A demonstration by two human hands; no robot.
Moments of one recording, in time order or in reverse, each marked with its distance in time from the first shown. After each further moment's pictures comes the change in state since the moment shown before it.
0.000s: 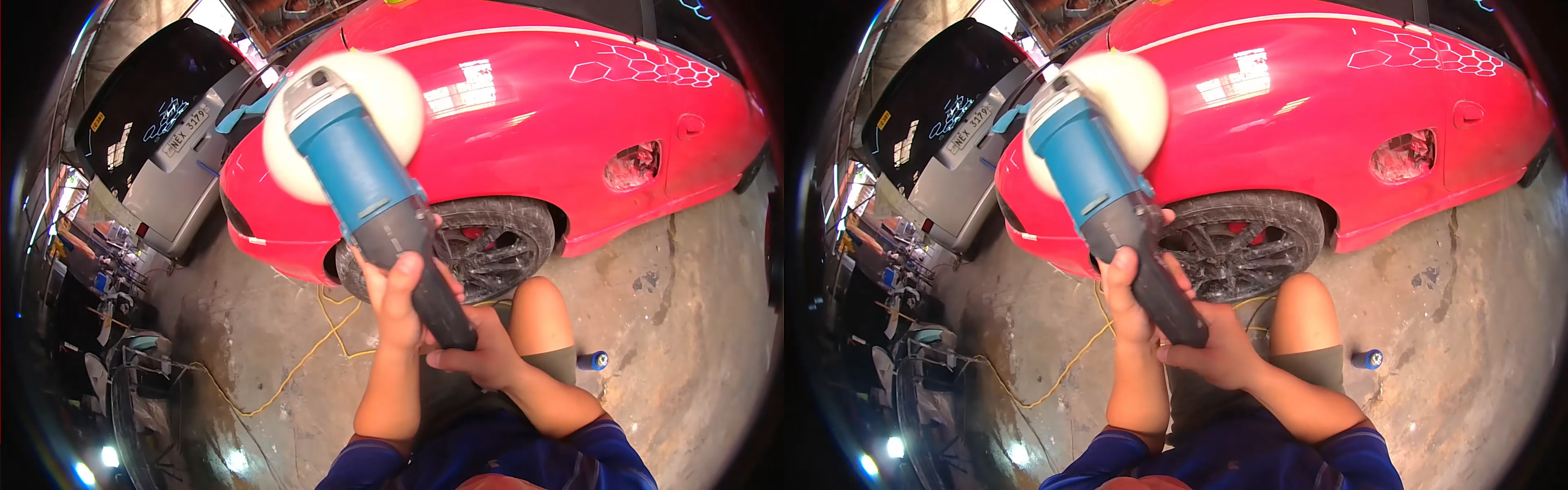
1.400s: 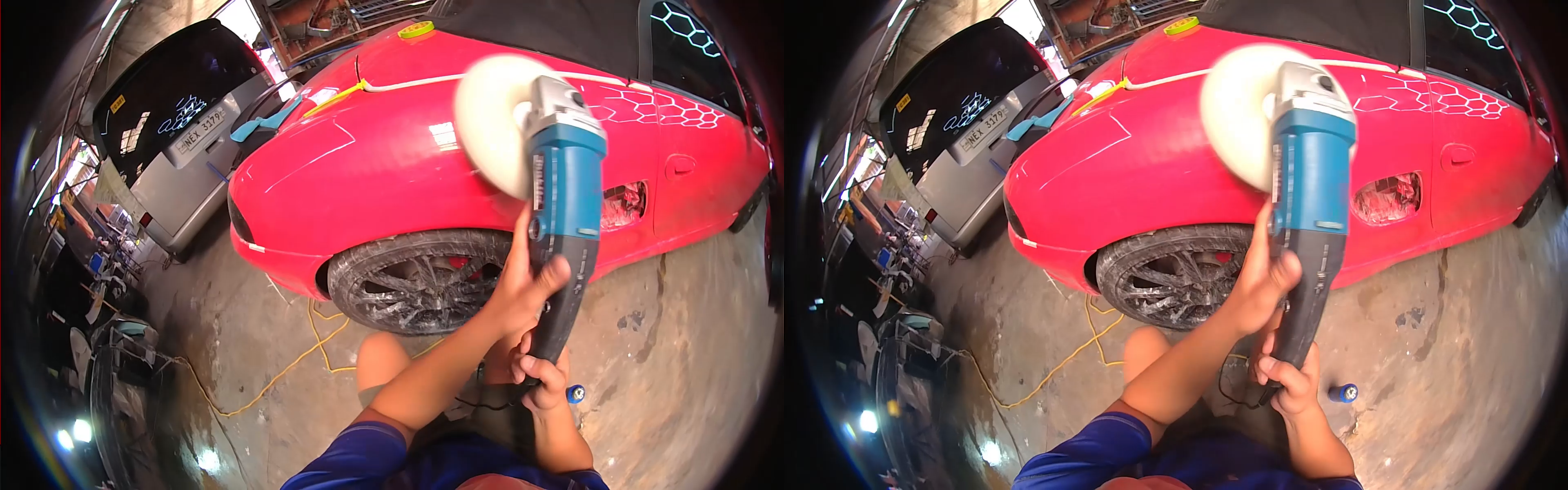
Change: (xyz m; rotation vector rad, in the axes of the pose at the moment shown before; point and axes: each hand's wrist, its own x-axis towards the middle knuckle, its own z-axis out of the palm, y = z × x) left_hand 0.011 -0.106 0.119 0.006 -0.480 -0.020; right_hand -0.082 -0.028 -0.072 0.353 0.422 -0.182
